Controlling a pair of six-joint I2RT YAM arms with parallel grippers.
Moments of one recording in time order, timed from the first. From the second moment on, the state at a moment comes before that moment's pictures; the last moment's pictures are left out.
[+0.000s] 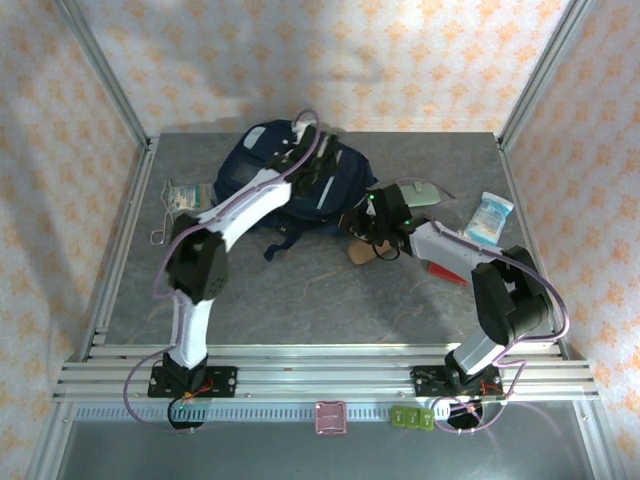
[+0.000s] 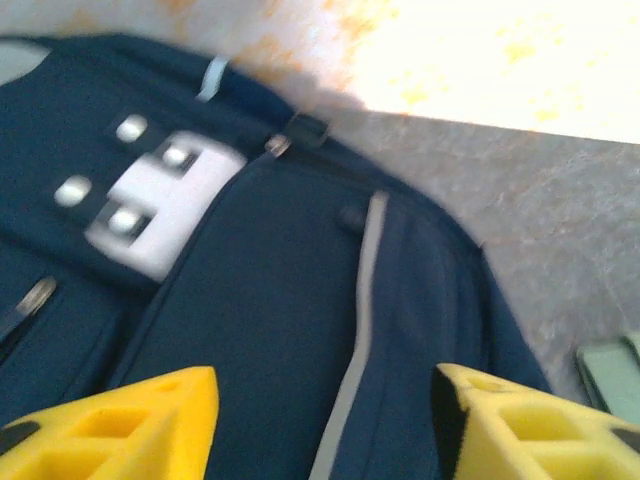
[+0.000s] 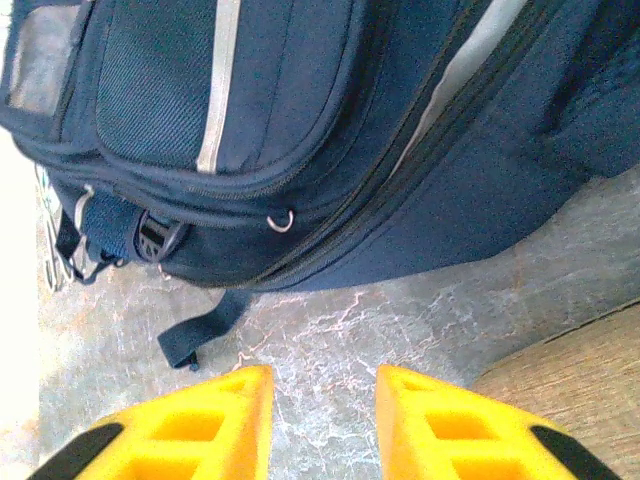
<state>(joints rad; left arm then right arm) -0.52 1.98 1.75 -0.47 -0.35 -0.54 0.50 1.60 1.00 -0.17 -0.26 0.80</state>
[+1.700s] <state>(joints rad) -0.25 1.63 0.89 0.16 0.14 -1.09 0.73 1.79 1.03 0.17 -0.28 0.69</state>
